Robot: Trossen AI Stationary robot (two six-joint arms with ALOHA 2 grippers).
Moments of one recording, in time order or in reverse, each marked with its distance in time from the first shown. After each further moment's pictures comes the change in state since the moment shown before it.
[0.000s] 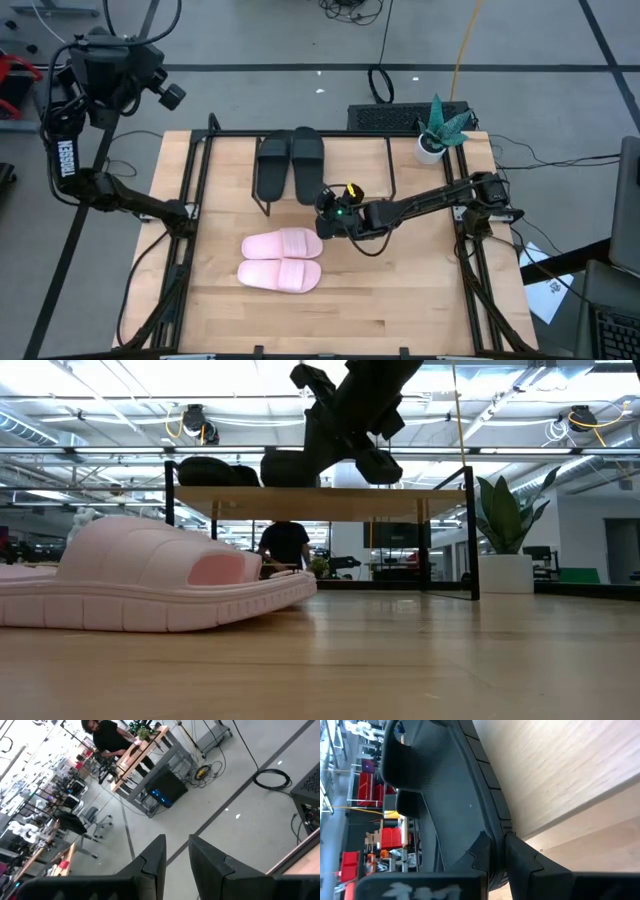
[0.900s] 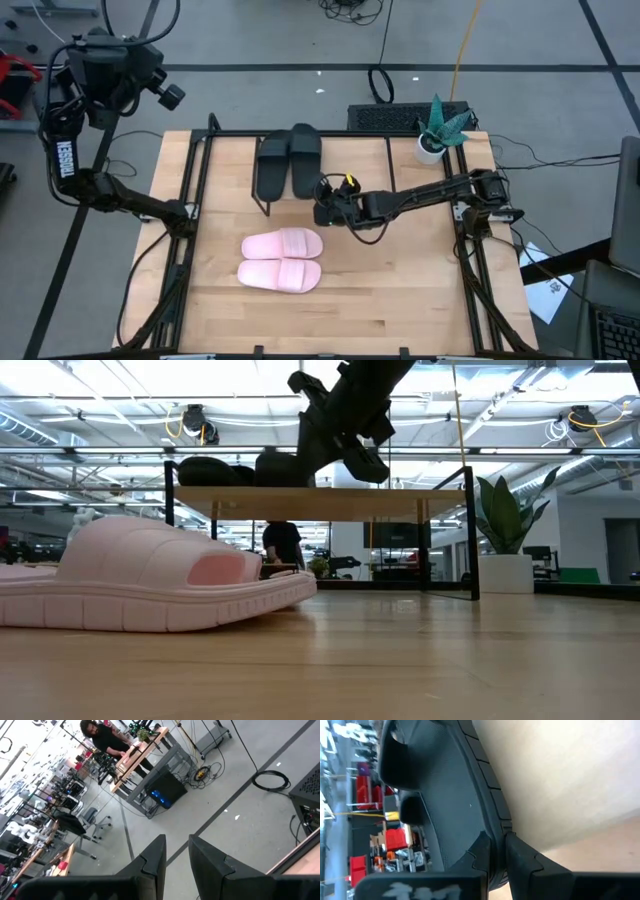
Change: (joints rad) left arm 0.000 -0.004 0.000 0.001 0.005 0.000; right arm -0.055 0.004 0.028 0.010 -0.105 0.030
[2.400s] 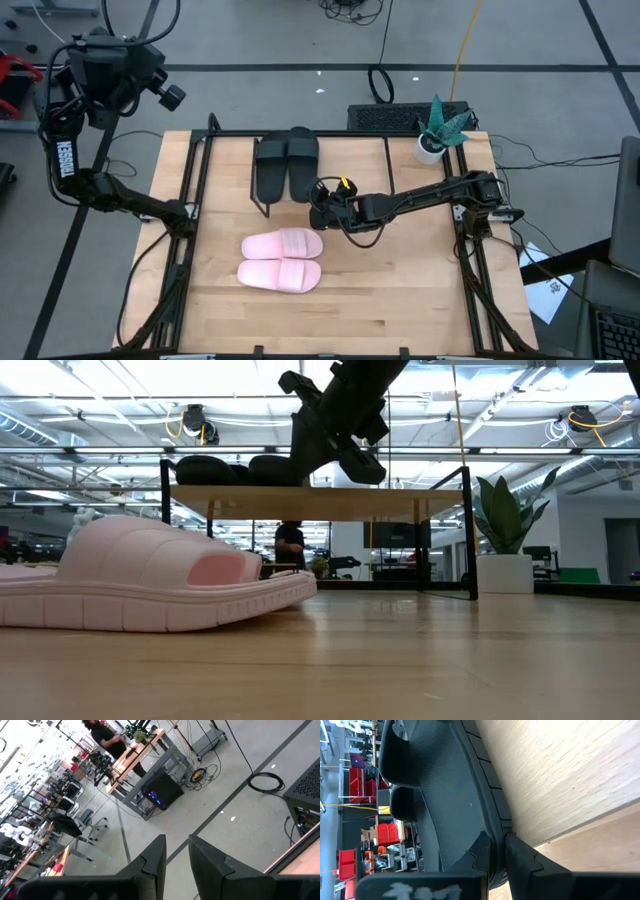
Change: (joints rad) left arm 0.000 0.000 0.000 -0.001 0.021 -0.007; right arm 0.017 0.034 0.044 -0.029 -0.003 -0.025
